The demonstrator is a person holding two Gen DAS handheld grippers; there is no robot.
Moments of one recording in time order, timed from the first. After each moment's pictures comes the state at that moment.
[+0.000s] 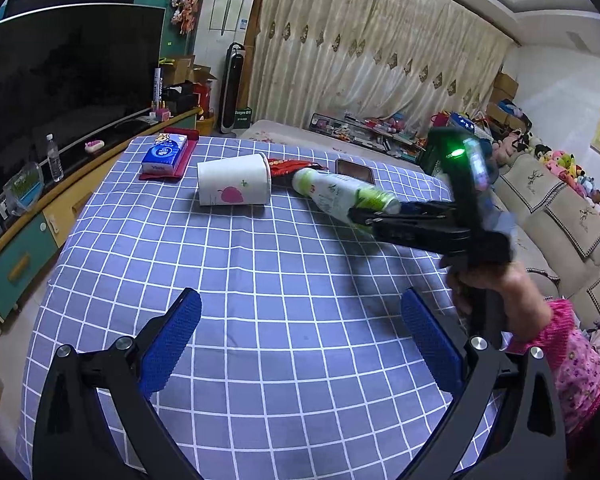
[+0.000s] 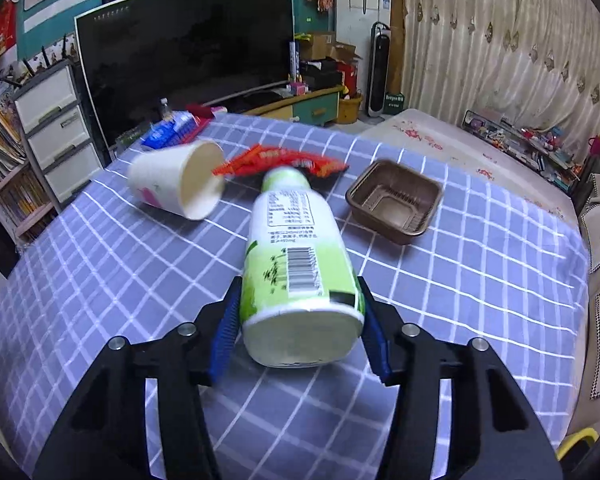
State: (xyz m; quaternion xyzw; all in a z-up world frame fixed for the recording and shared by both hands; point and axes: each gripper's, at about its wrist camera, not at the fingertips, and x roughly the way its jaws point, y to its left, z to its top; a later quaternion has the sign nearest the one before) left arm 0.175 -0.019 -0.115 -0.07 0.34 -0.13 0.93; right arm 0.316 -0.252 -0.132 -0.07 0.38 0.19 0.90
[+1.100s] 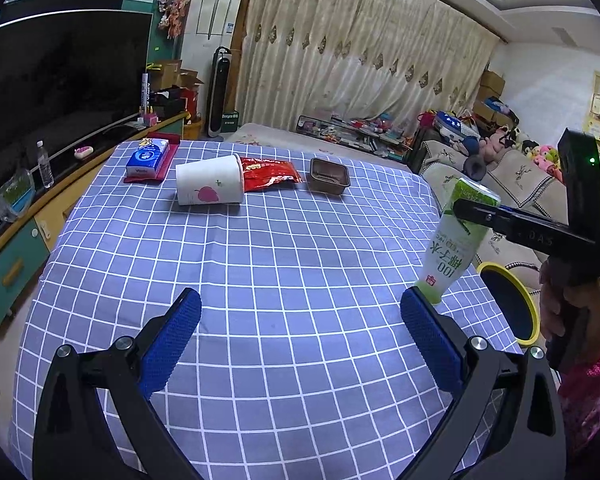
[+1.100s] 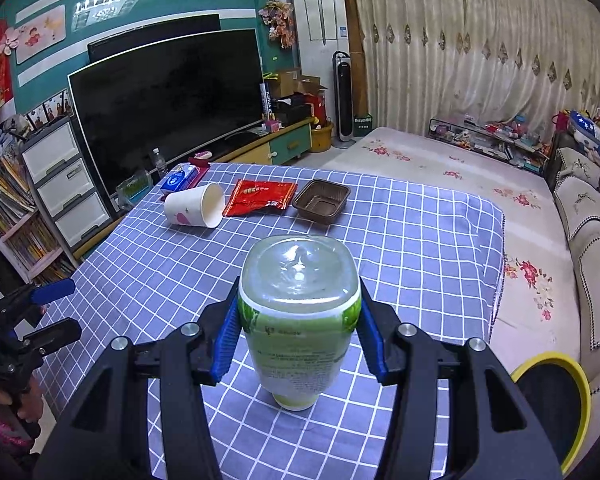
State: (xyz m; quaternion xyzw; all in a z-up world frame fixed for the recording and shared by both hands) left arm 0.154 -0.036 -0.106 -0.06 0.33 -0.16 0.93; right arm 0.199 -0.332 -0.063 0.00 0.34 0.15 0.93
